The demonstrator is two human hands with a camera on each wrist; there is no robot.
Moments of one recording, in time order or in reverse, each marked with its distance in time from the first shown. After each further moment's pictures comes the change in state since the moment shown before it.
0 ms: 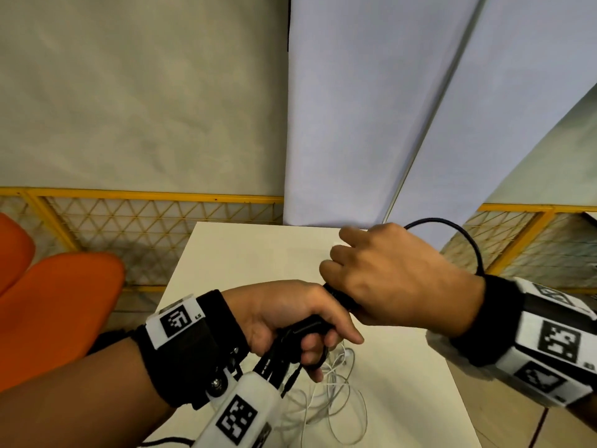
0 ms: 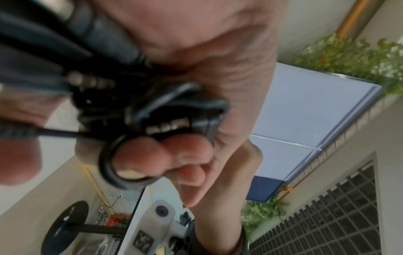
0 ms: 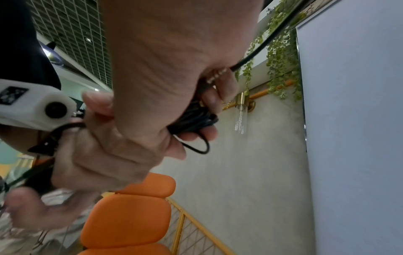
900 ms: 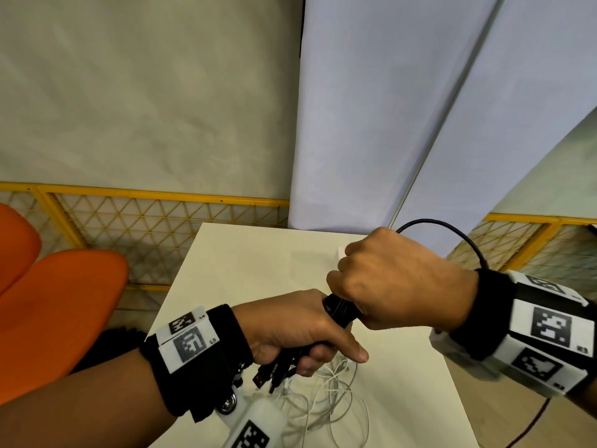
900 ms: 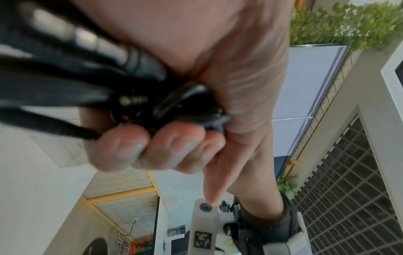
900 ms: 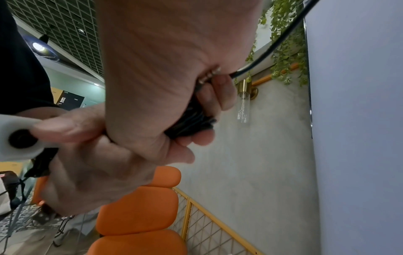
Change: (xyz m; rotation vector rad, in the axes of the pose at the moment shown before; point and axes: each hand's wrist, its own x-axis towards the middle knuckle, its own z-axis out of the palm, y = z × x) left_hand -0.006 -0.011 0.003 0.143 0.124 0.086; right_hand 0.013 0.007 0.007 -0.084 -0.116 -0.087
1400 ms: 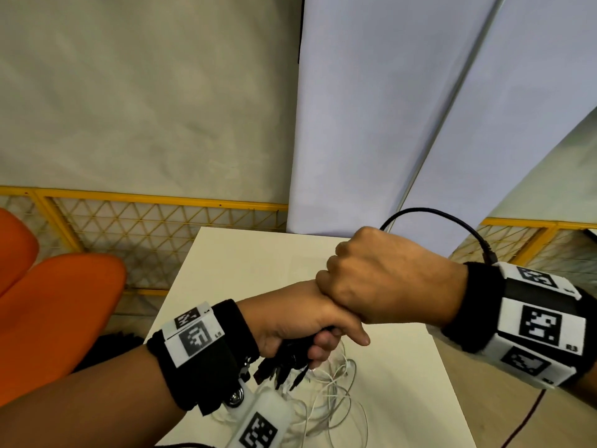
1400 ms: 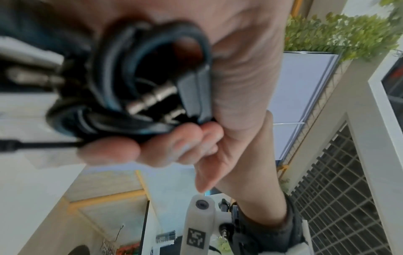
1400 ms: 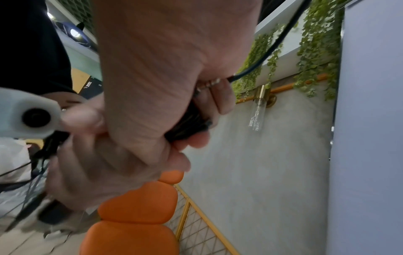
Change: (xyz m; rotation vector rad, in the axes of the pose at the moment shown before) left_hand 0.004 0.012 -0.001 -0.044 0.091 0.014; right_hand 0.011 0.002 -0.007 -0.090 0.058 -0.082
